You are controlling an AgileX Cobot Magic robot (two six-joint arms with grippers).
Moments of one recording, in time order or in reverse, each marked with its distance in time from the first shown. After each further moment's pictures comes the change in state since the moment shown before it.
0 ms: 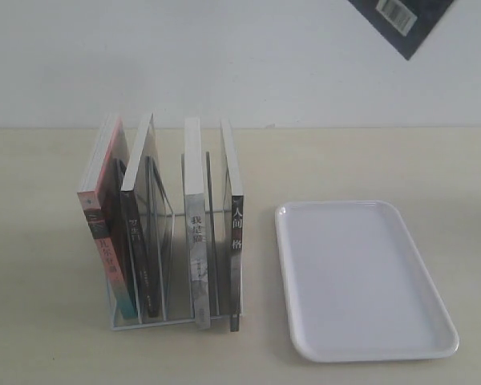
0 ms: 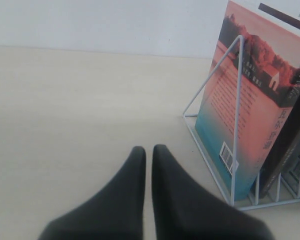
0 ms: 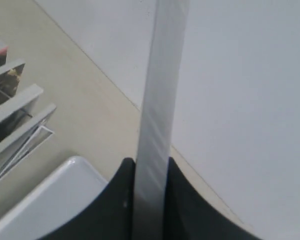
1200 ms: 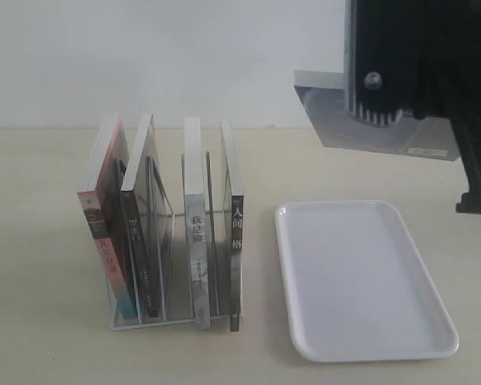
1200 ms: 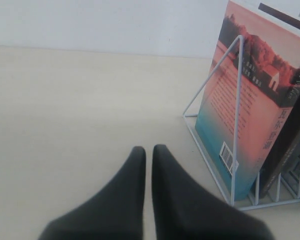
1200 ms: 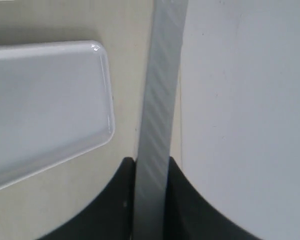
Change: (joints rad) left arm 0.000 0.000 0.000 0.000 0.000 0.000; right arm 0.000 -0.111 0.643 -0.089 -0.227 -0.396
